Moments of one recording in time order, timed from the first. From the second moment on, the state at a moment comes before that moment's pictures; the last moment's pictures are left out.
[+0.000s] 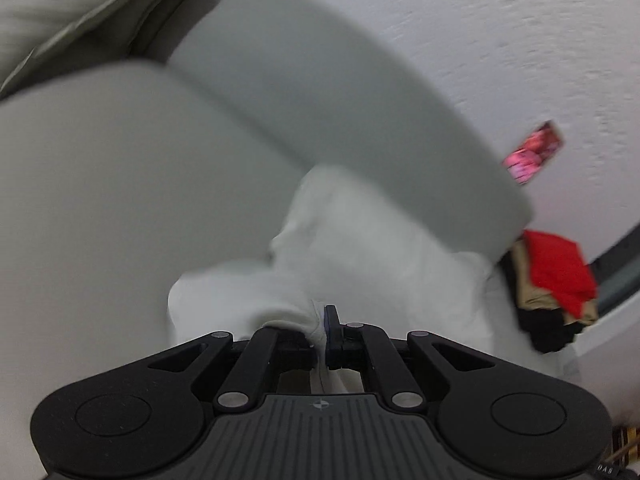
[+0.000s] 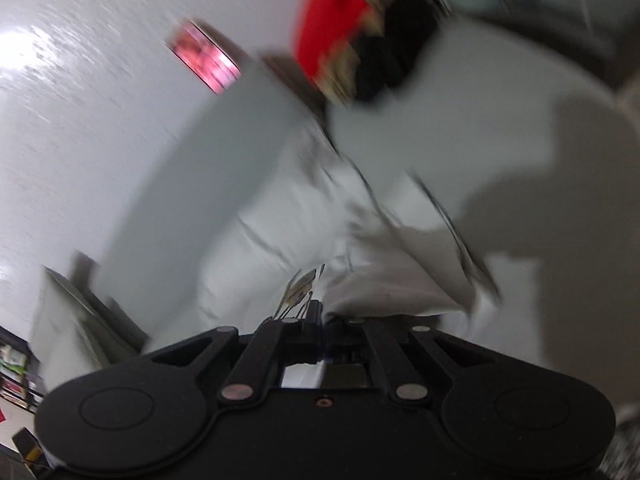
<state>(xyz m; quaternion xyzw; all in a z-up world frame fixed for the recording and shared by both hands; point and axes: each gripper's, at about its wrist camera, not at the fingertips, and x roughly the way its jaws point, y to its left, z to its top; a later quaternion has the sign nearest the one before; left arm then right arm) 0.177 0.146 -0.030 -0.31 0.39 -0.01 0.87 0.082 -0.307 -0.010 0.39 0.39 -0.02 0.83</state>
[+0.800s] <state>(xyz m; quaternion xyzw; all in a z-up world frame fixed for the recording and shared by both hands) 0.074 0.130 -0.021 -0.10 0.47 0.03 0.88 0.008 -0.290 -0.003 0.26 0.46 -0.05 0.85</state>
